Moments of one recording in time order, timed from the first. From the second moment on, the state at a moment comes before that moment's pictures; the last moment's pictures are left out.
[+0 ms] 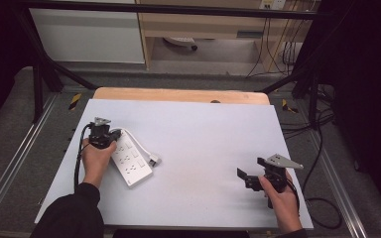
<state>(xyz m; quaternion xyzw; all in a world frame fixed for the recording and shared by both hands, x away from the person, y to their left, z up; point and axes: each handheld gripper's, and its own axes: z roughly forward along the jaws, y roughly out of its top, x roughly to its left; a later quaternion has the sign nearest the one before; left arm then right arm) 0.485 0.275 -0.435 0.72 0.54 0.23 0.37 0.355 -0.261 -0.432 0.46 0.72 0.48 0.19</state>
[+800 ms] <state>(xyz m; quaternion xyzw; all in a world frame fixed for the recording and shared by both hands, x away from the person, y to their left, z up) 0.484 0.277 -0.435 0.71 0.54 0.23 0.38 0.355 -0.262 -0.432 0.46 0.72 0.48 0.19</state>
